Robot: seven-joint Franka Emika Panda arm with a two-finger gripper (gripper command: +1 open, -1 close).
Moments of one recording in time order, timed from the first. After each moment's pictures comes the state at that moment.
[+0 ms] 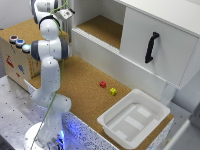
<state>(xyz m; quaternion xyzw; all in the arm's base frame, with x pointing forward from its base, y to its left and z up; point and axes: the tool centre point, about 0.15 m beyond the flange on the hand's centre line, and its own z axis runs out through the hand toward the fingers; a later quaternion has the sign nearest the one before) 0.376 0.451 0.471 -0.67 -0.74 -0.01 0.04</state>
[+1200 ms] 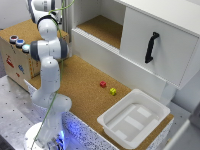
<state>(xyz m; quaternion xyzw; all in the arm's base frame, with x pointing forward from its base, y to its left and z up) 0.357 0.463 0.479 -0.98 -0.19 0.00 0.02</state>
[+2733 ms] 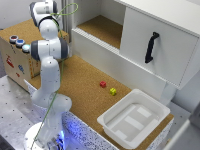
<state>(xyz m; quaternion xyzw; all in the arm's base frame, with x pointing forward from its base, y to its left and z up) 0.396 0.449 0.472 -1.00 -0.01 -0.06 0.02</state>
